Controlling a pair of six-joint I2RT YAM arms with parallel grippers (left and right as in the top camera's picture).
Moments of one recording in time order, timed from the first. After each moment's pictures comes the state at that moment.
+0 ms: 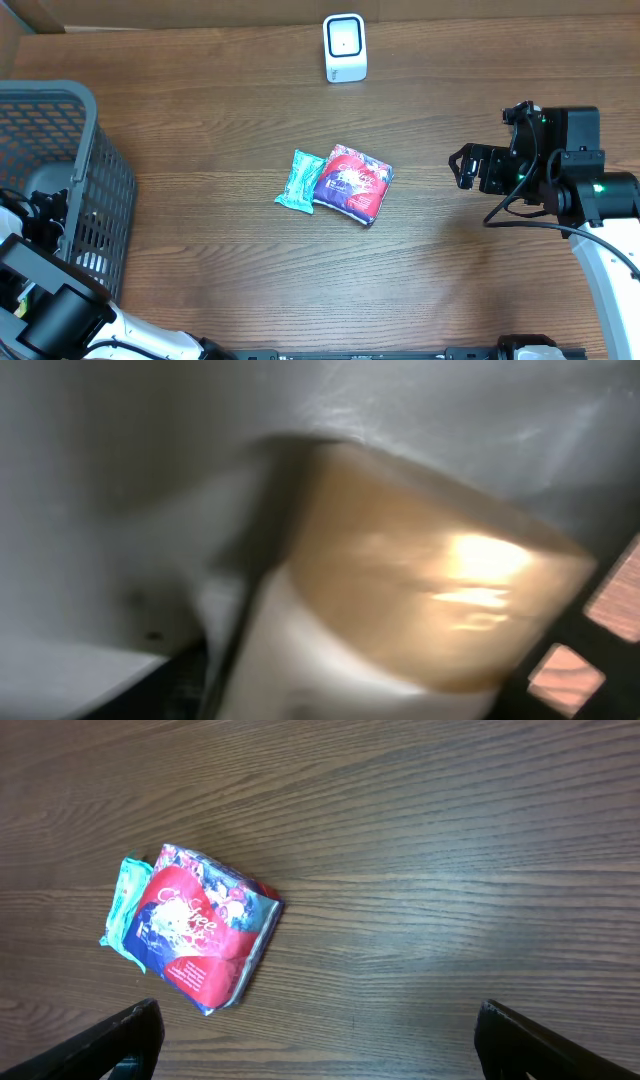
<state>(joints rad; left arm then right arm) 0.93 1.96 1.38 -1.02 0.16 0.54 0.03 1.23 1.13 -0.90 -0.31 0.17</state>
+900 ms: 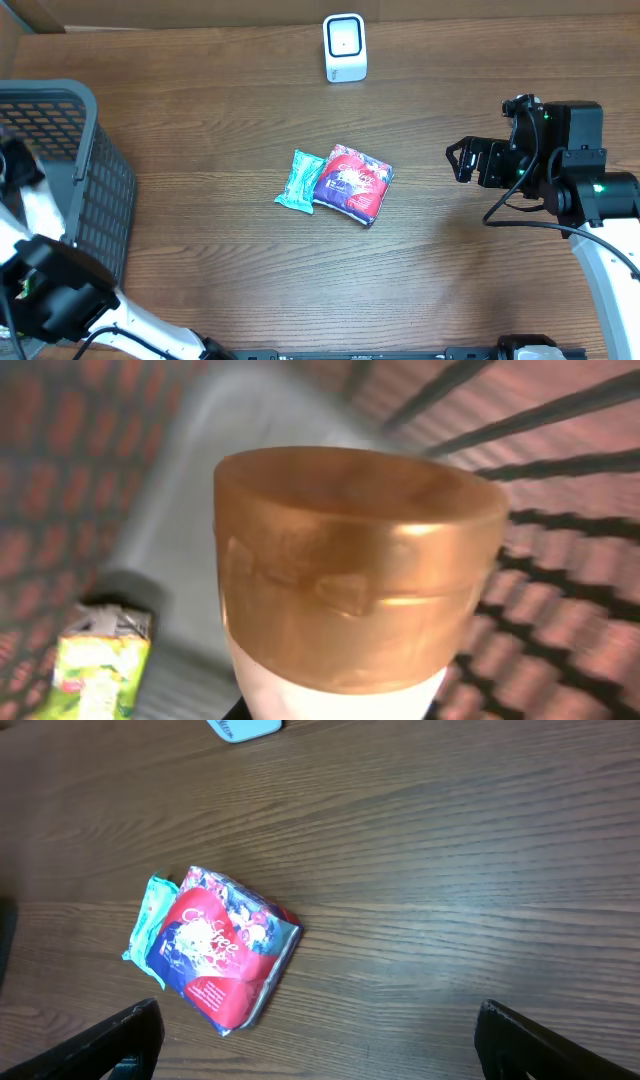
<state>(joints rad) 0.80 2.01 2.09 -1.41 0.11 0.25 0.03 1.23 1.13 -0.83 -0.35 0.17</state>
